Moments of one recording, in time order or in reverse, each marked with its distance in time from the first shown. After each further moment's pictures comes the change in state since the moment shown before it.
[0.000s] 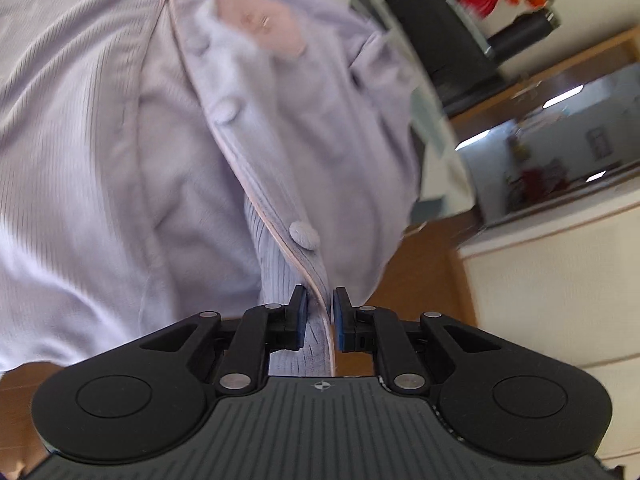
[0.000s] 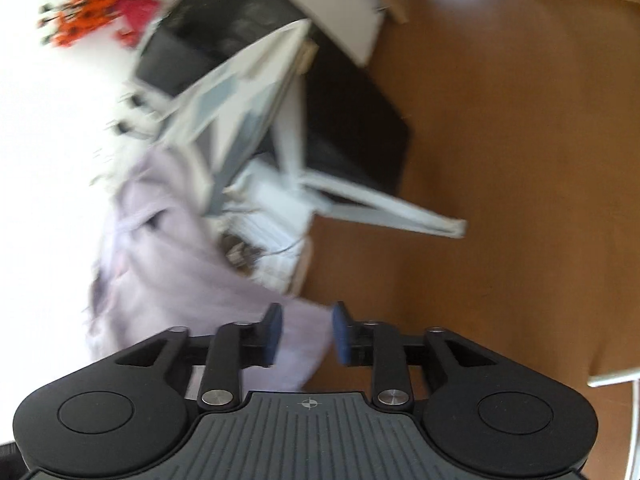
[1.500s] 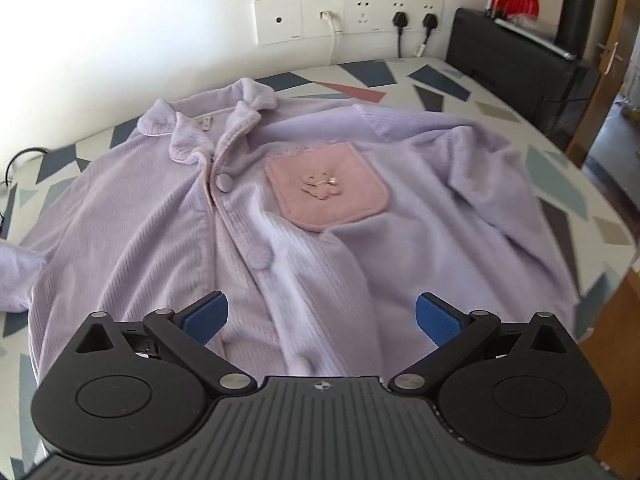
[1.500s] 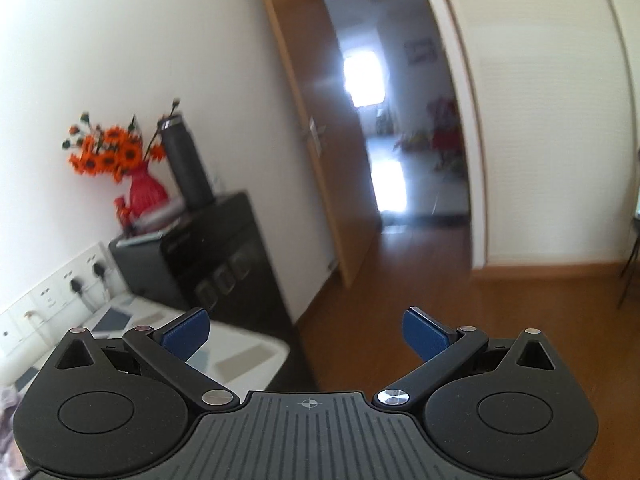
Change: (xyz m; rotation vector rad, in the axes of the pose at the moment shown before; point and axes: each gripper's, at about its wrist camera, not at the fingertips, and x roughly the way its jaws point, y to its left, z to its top) left arm 0.057 -0.044 0.090 0.352 -0.278 0.603; right arm -0.107 0.130 0.100 -0.345 -0.707 -0.353
